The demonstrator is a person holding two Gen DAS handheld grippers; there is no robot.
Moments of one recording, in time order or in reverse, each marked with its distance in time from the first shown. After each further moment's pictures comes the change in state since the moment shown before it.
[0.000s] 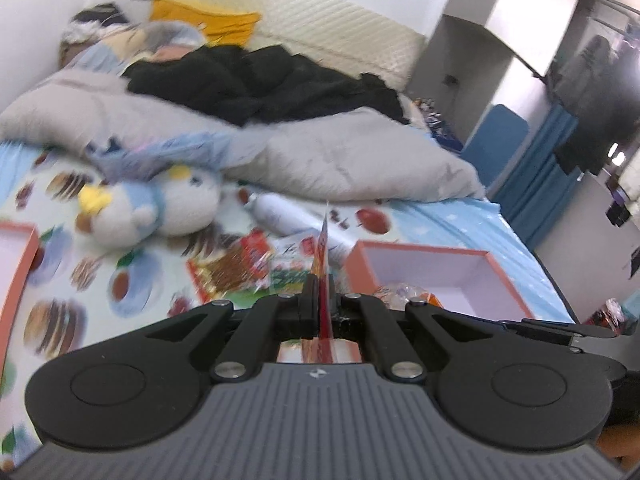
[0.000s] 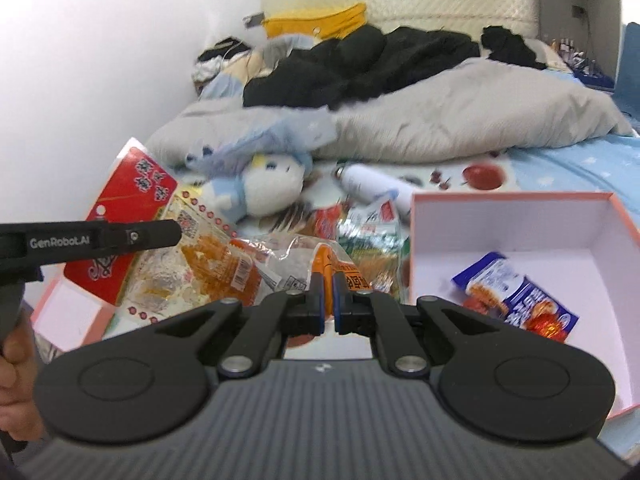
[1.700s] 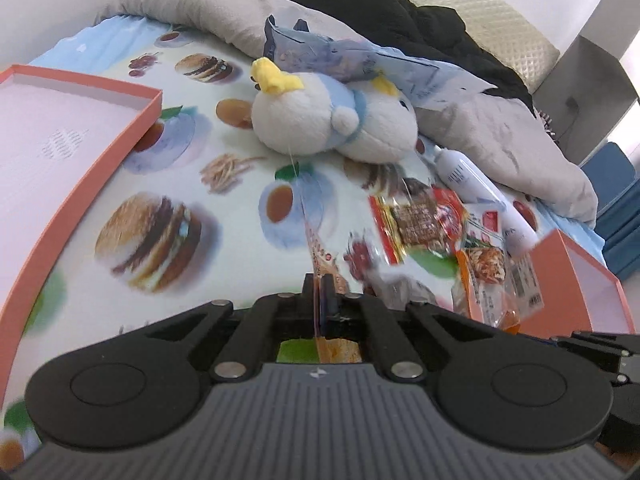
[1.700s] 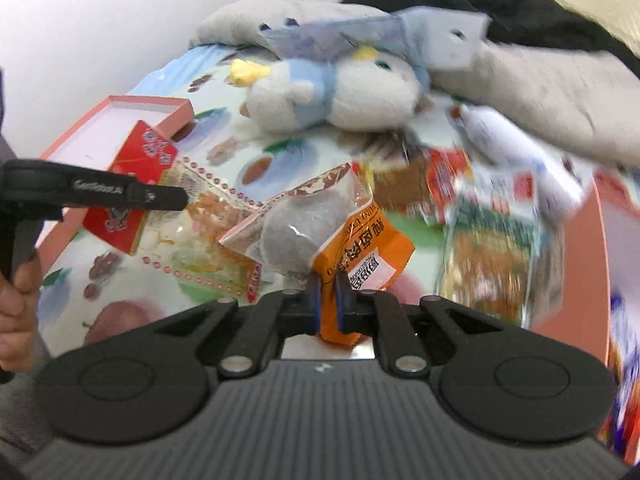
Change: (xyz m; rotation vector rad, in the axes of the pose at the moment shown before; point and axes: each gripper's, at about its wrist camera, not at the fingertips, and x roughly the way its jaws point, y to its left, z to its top) left arm 0.067 0.193 -0.090 -0.298 0.091 0.240; right arm 0.154 0.083 -0.046 -0.303 0.246 0.117
